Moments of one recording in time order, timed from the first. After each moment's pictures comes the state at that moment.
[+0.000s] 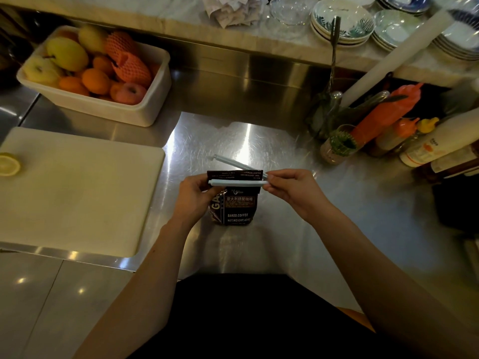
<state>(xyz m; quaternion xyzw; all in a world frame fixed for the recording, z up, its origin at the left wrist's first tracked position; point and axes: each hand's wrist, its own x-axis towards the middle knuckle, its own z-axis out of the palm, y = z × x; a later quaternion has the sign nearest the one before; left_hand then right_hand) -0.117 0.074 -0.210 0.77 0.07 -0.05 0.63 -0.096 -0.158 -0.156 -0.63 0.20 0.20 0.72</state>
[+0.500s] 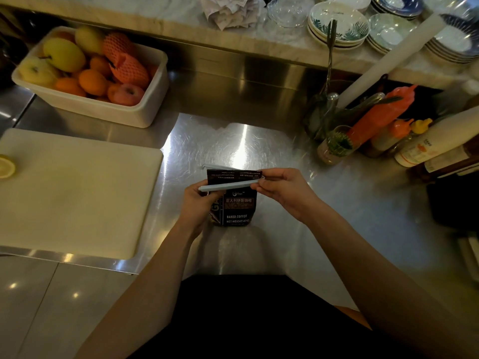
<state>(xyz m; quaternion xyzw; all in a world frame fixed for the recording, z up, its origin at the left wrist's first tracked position) -0.126 0.062 -0.222 0.64 0.15 -0.06 0.75 -0.096 -0.145 -0.152 -0.64 0.13 0.25 0.72</state>
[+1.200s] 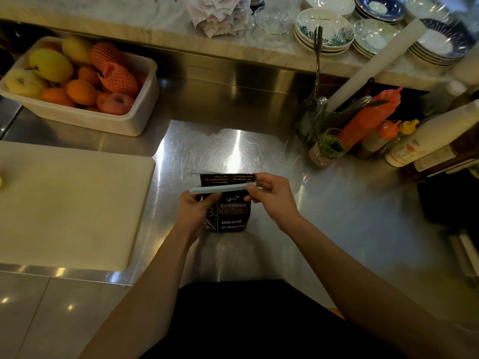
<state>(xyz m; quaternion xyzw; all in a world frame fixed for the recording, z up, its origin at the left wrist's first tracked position) -0.120 0.057 -0.227 0.62 0.18 -0.07 0.76 -0.105 -0.132 -0.169 -0.76 0.08 0.13 0.63</state>
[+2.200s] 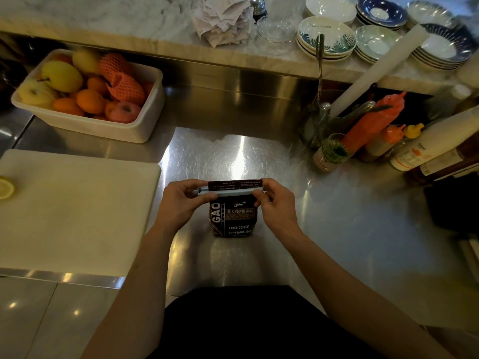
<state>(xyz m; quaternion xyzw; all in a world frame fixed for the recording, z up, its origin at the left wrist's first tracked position) -0.102 0.101 -0.187 0.77 0.07 -0.08 0.63 -0.111 -0.126 -0.187 -0.84 0.07 0.03 0.54</state>
